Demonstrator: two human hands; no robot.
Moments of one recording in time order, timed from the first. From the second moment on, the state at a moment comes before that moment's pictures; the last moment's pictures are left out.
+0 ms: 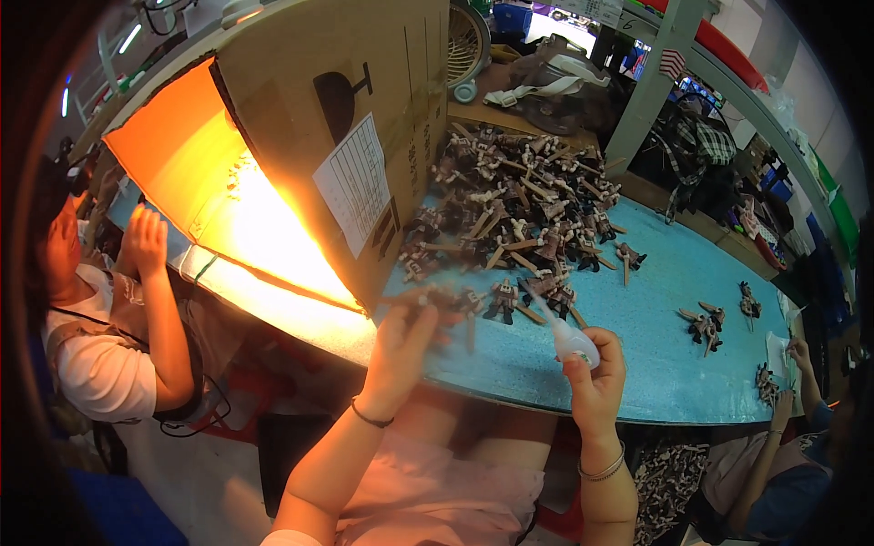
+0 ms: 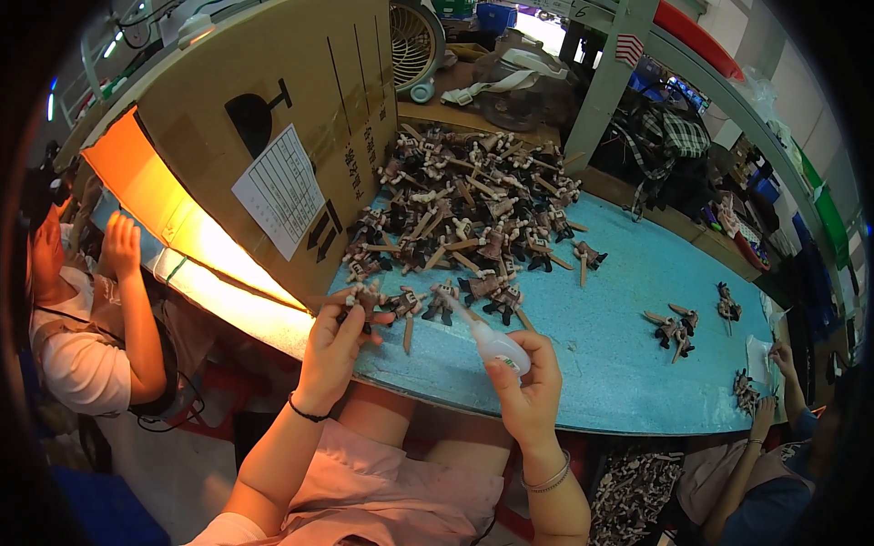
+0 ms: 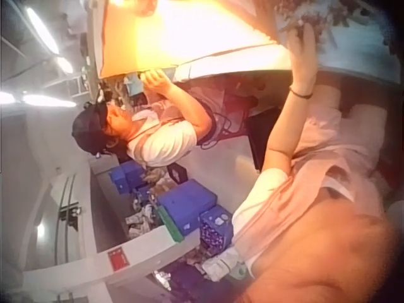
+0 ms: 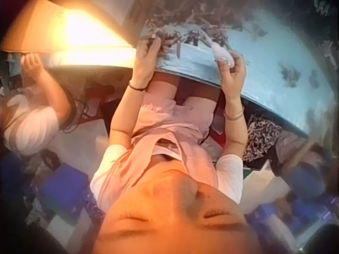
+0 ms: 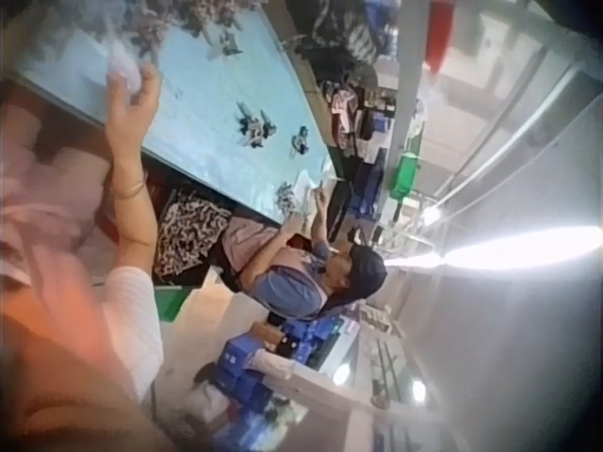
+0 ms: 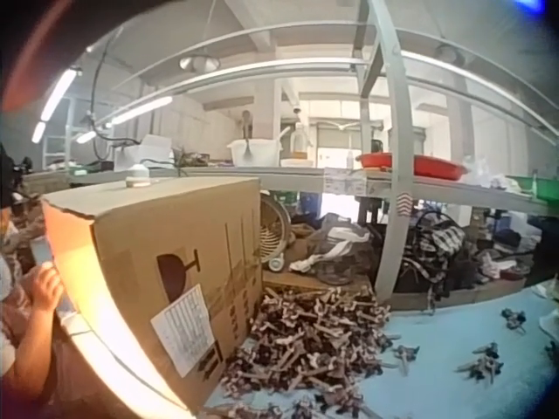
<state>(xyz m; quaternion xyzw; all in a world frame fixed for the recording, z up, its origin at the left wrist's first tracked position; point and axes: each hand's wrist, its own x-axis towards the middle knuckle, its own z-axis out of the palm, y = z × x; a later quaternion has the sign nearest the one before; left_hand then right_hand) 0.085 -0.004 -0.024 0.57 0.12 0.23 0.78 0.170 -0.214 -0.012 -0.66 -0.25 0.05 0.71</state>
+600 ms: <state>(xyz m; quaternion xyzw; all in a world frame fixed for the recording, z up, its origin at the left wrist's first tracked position) 0.041 -0.017 0.007 0.81 -0.10 0.51 0.28 0.118 -0.227 0.058 -0.64 -0.45 -0.24 0.57</state>
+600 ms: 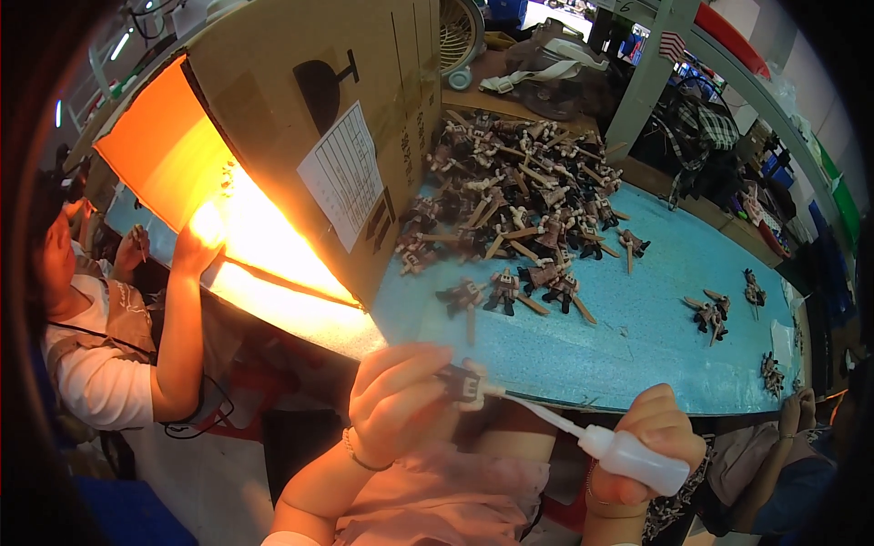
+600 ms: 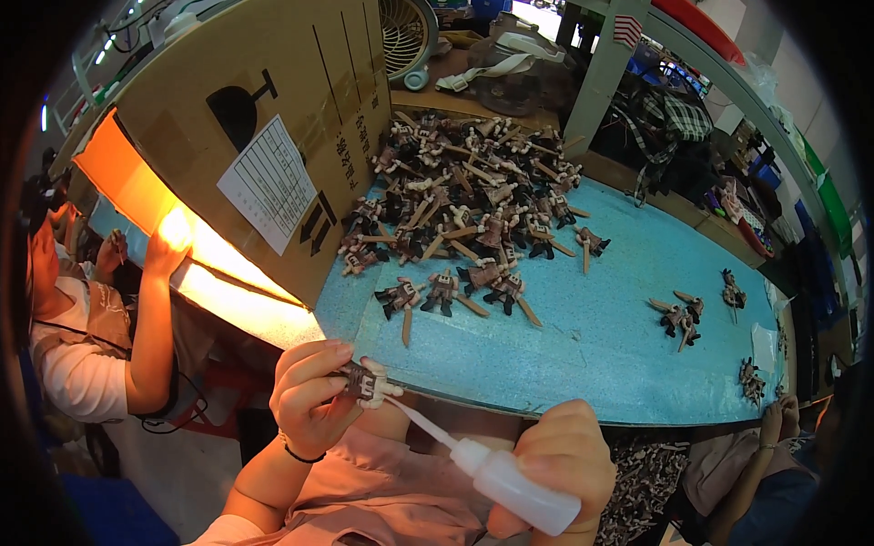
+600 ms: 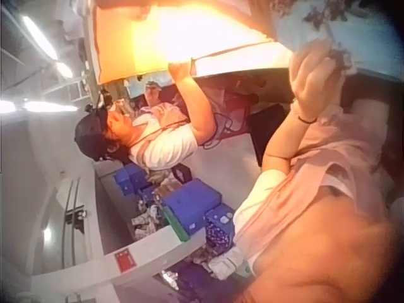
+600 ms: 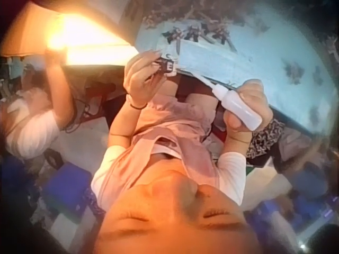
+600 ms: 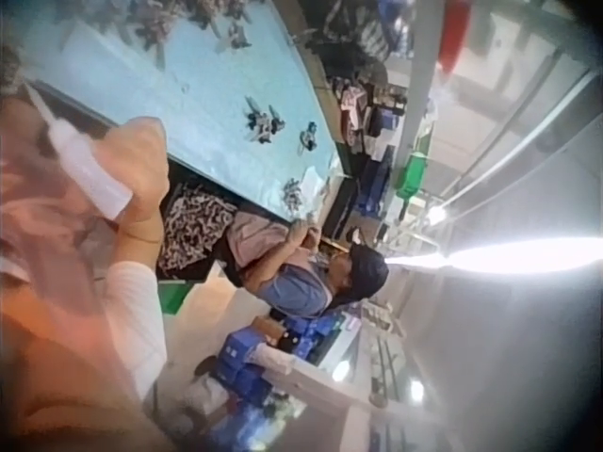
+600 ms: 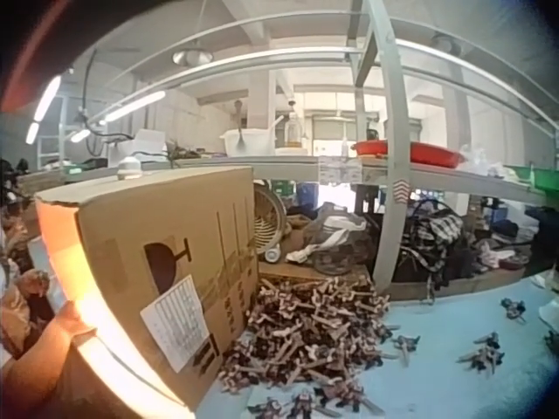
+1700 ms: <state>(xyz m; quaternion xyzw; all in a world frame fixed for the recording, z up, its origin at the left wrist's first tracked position) 0.040 -0.020 0.011 0.81 -0.08 0.54 0.23 0.107 -0.225 0.064 -0.68 -0.45 -0.27 0.52</state>
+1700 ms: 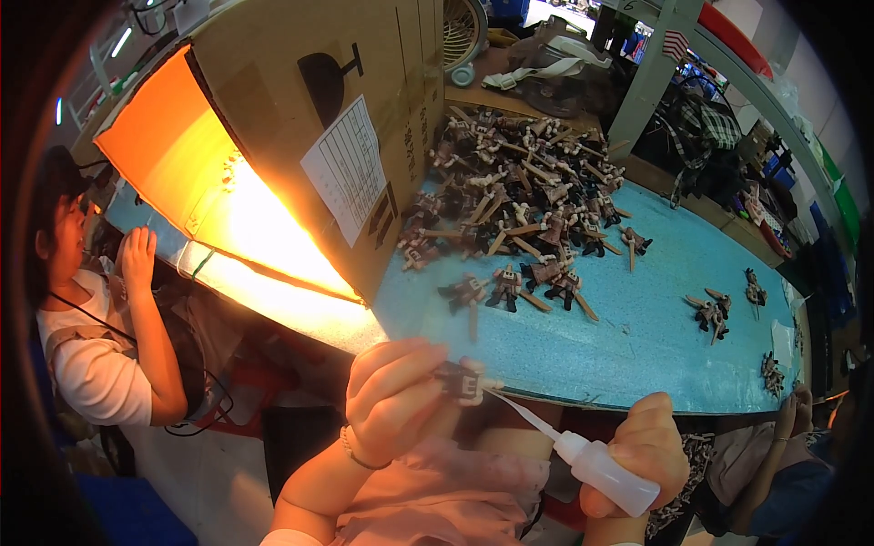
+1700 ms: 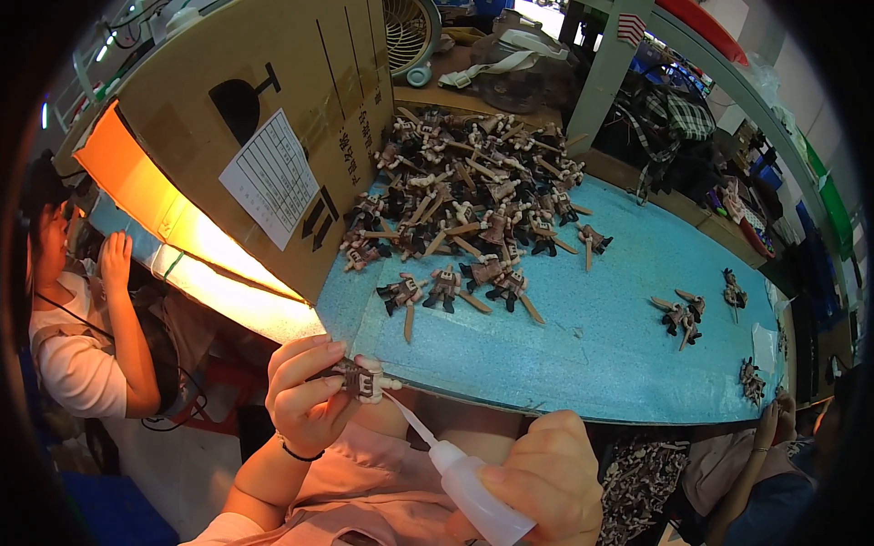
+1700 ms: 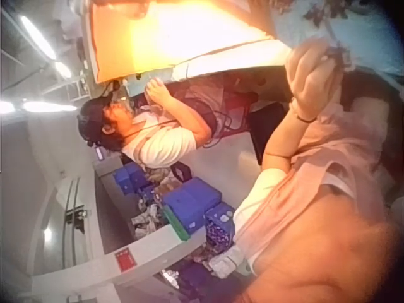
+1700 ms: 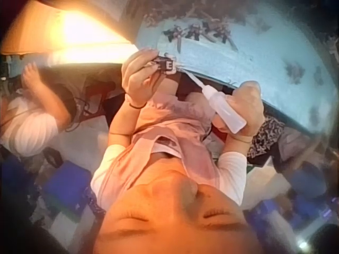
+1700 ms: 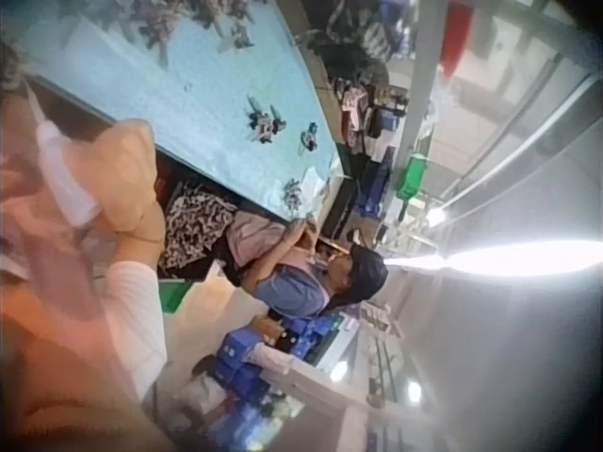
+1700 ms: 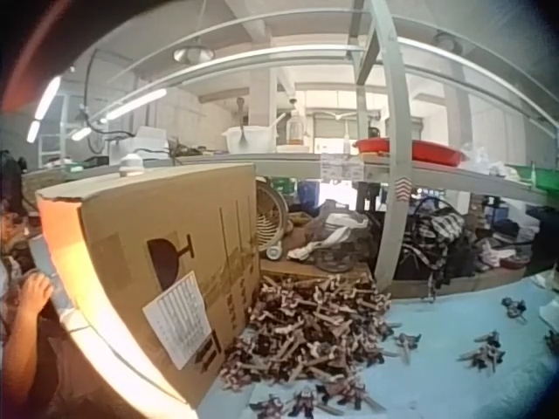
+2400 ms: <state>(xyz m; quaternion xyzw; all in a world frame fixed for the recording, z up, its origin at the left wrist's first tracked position) 0.040 -0.020 0.008 0.79 -0.07 0.53 0.30 0.107 -0.227 0.062 -0.65 -0.47 -0.27 0.54</state>
